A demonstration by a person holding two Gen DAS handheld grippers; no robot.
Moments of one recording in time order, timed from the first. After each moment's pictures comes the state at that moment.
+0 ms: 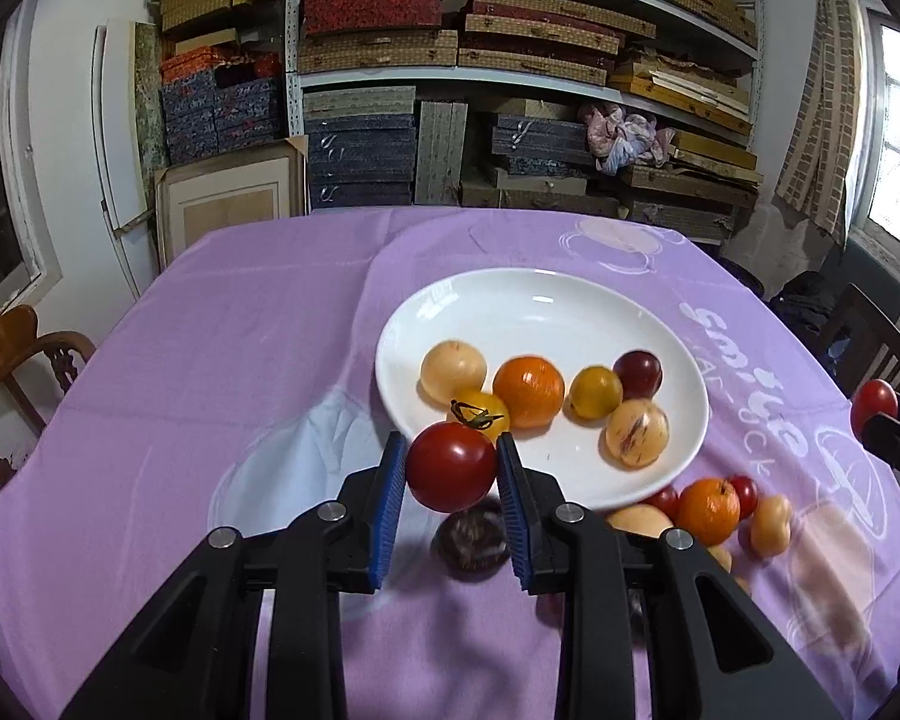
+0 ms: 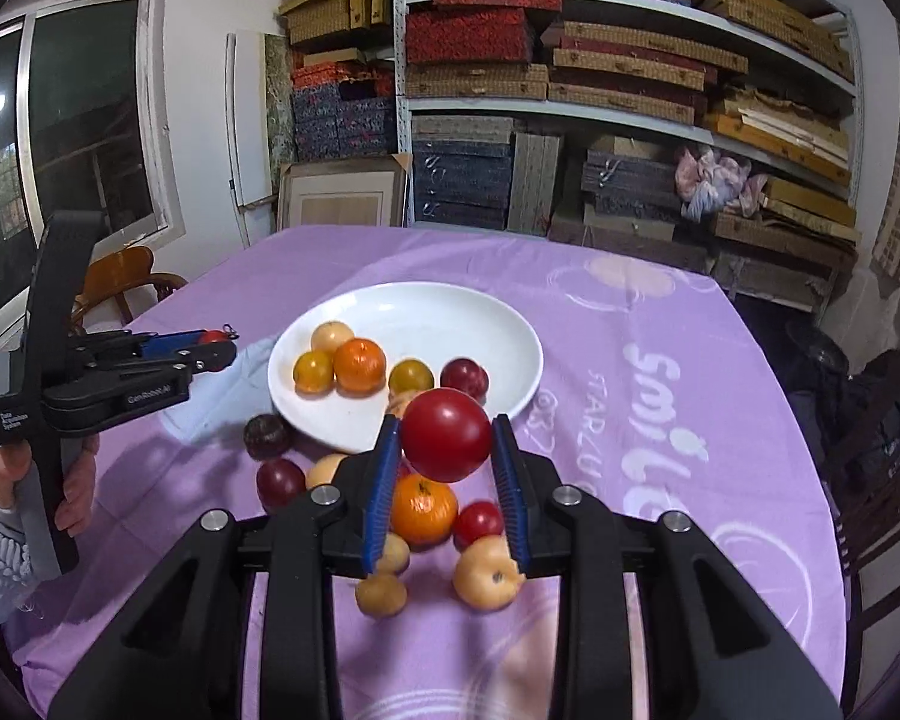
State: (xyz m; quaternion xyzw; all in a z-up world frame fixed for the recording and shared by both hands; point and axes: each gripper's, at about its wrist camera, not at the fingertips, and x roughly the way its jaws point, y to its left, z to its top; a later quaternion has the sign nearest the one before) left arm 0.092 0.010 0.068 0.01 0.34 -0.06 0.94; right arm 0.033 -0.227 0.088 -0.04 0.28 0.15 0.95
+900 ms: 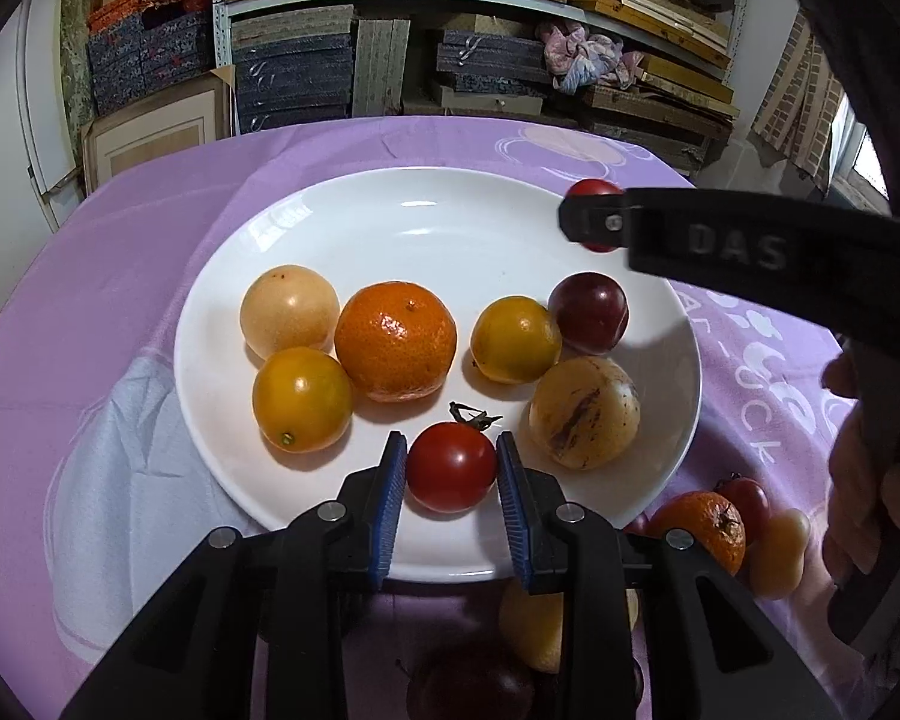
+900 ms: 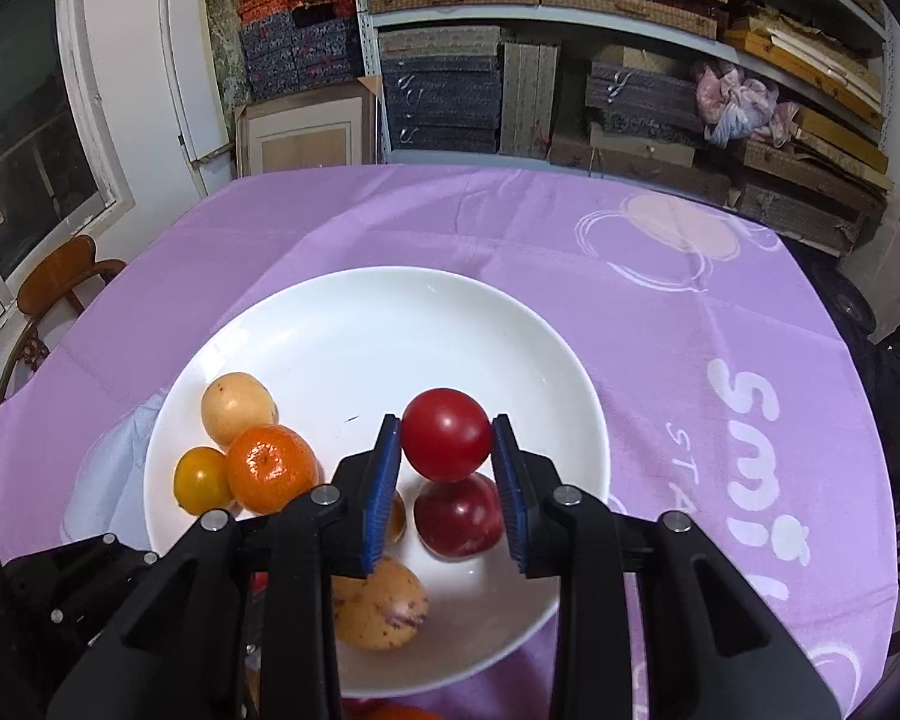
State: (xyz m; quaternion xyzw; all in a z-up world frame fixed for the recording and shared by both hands) left arm 0.150 -0.055 -0.002 0.01 0.43 -0.11 0.90; right arm 0.230 -0.183 0.041 -0.02 0.39 0.13 0.91
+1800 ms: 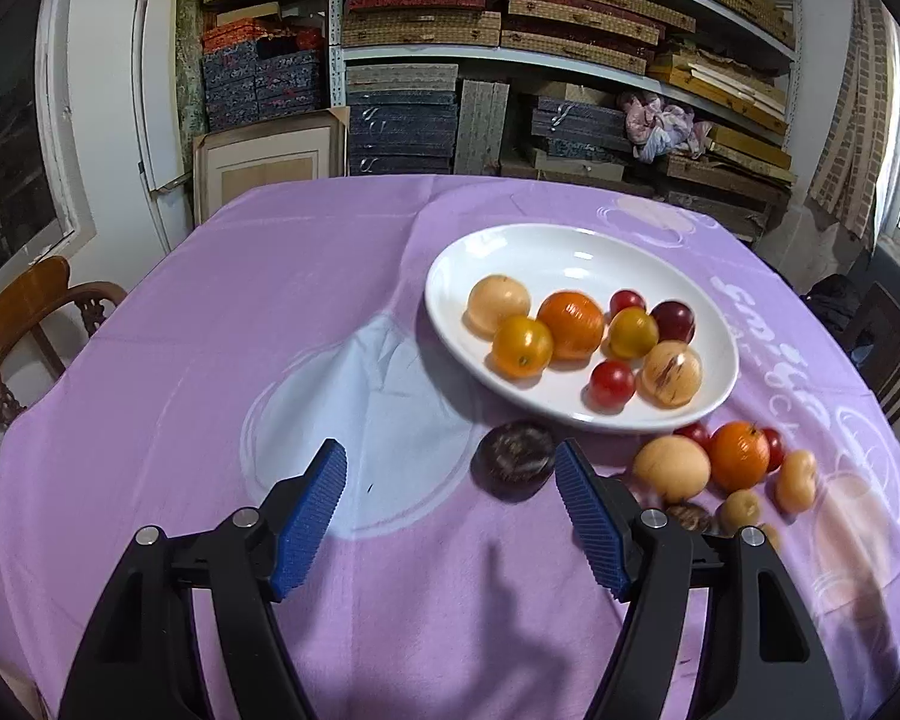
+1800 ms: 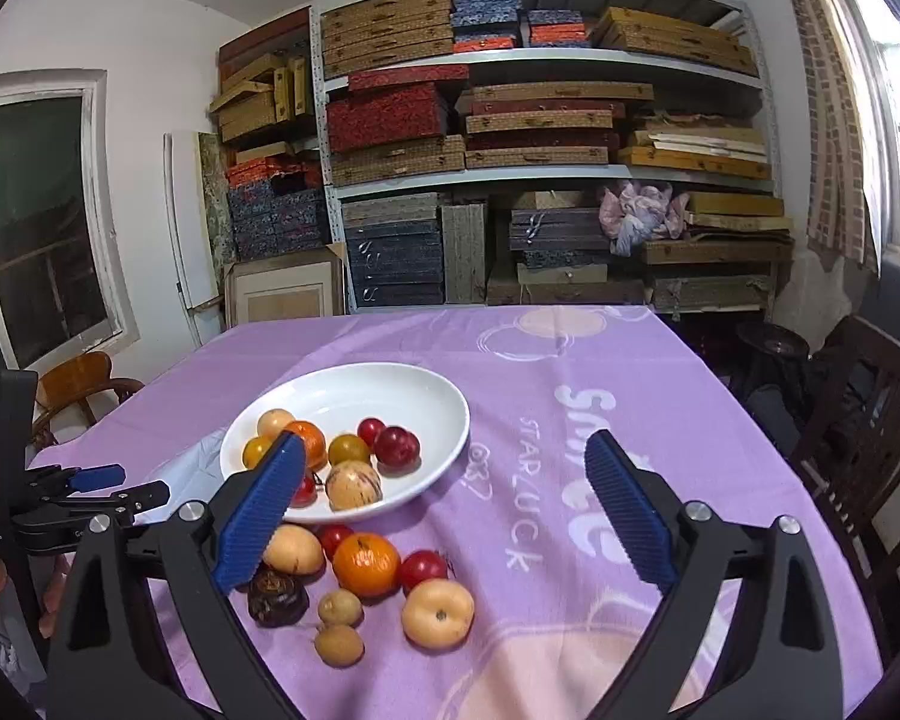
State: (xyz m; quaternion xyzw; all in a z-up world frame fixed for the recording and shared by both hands) left arm 0.052 0.028 0.037 -0.01 0.37 -0.01 0.93; right arm 0.009 -0.277 0.077 0.05 0.19 0.08 0.98
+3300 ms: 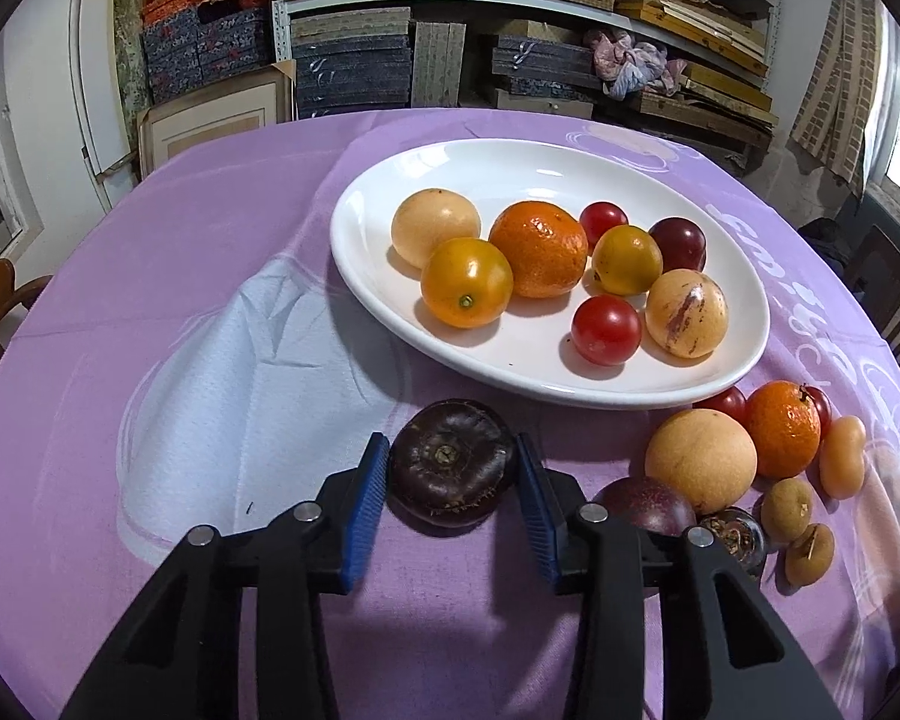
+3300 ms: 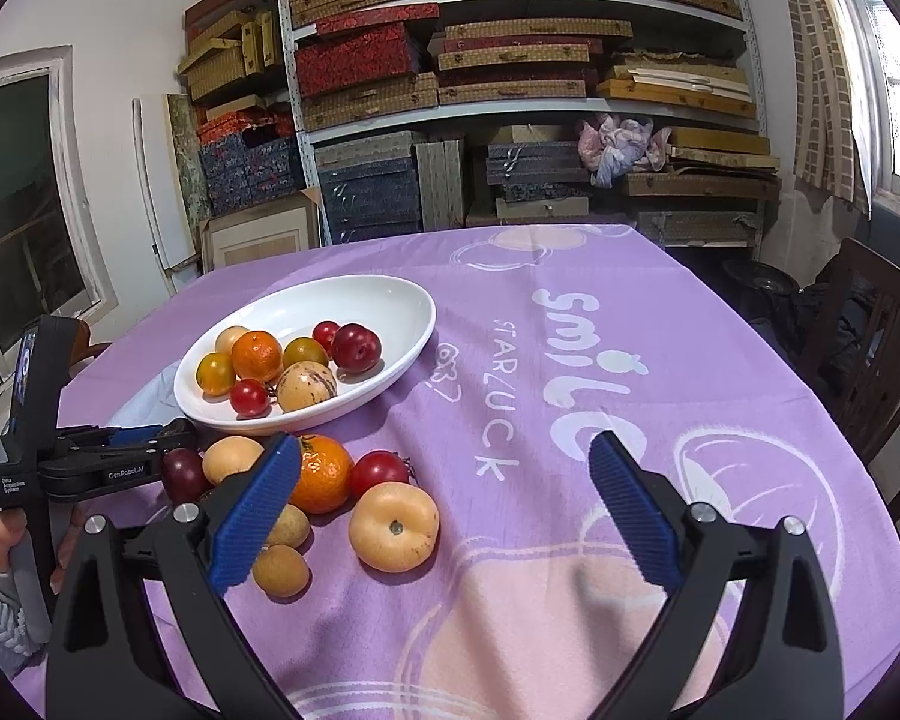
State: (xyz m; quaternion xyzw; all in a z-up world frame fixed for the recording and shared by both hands) left arm 0.104 0.003 -0.015 0.02 0.42 -0.06 0.91; right arm 0.020 -0.283 0.020 0.06 0.25 0.06 0.96
